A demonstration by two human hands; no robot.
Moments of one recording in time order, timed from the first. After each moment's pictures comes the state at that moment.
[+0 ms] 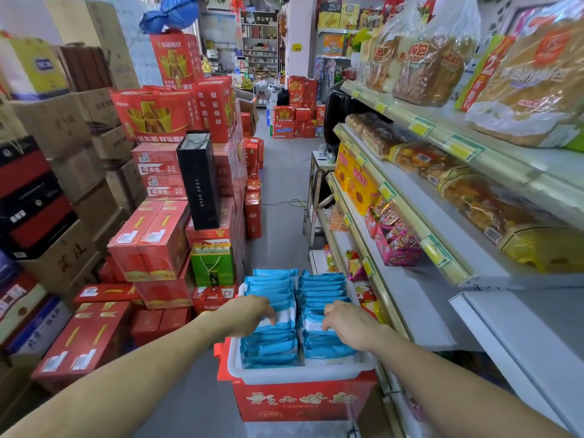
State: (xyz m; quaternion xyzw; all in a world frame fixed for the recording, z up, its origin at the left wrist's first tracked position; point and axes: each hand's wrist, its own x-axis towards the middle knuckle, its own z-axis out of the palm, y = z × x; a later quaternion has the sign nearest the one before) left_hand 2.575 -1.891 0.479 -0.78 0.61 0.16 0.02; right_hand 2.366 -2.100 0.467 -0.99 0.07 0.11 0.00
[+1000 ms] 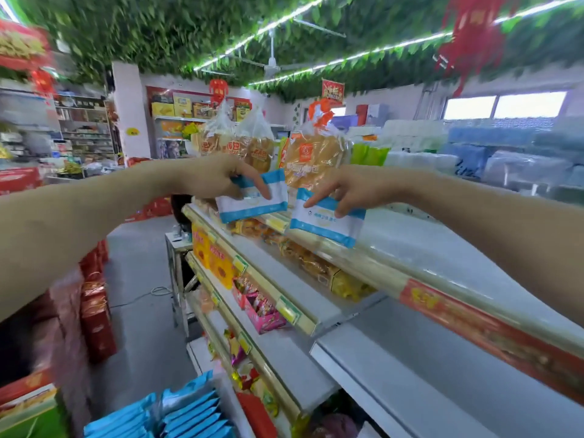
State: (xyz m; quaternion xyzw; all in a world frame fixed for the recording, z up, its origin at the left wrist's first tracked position) left_hand 2.483 -2.125 0.912 -0.56 0.81 0.07 -0.16; right_hand 2.179 -2.207 0.917 -0.94 0.32 -0.05 0.05
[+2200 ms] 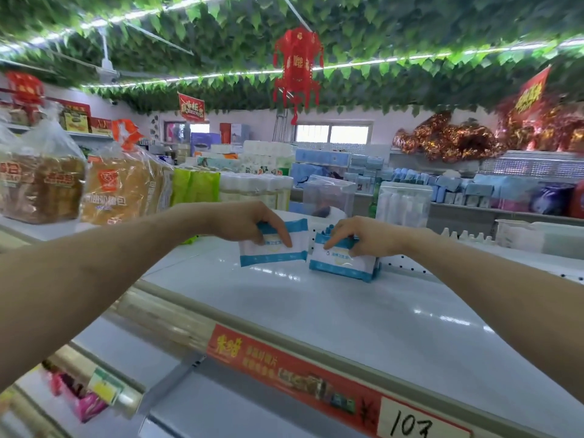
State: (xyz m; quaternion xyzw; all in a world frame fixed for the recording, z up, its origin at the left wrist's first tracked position) left_hand 2.148 -2.267 0.909 -0.37 0.92 0.12 -0.08; right_hand 1.838 -2.241 0.885 -0.83 0.55 -0.05 0.01
